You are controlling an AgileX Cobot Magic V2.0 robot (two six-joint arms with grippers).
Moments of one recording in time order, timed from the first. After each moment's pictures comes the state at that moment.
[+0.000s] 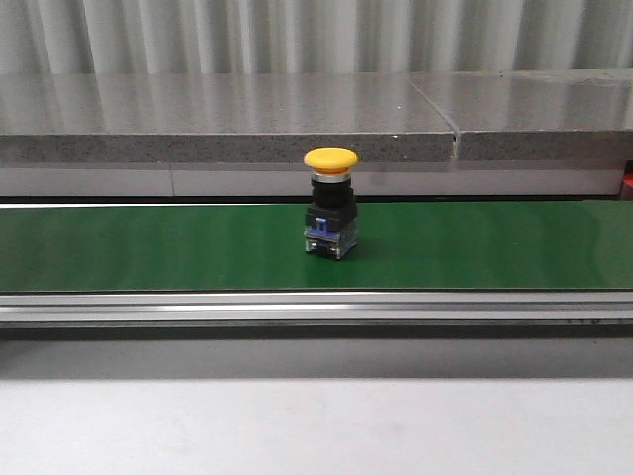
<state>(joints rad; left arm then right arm) 0.23 1.59 -1.10 -0.41 0.76 0.31 -0.12 0.61 -0.64 0.14 0.49 -0.23</state>
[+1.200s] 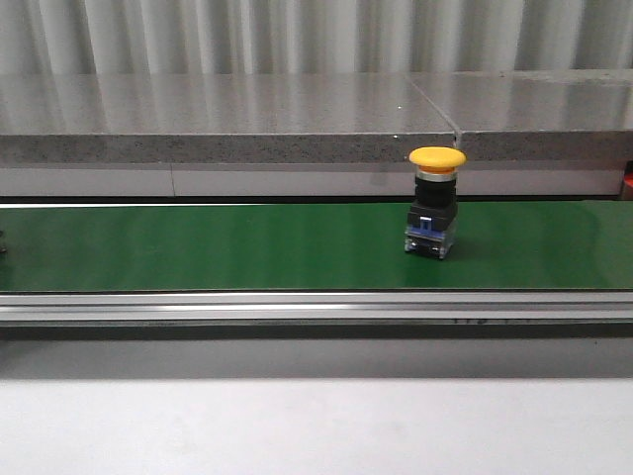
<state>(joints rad) 0.08 0.67 -0.66 -0.50 0.52 0.48 -0.12 0.61 -0.64 0.14 0.49 -0.23</state>
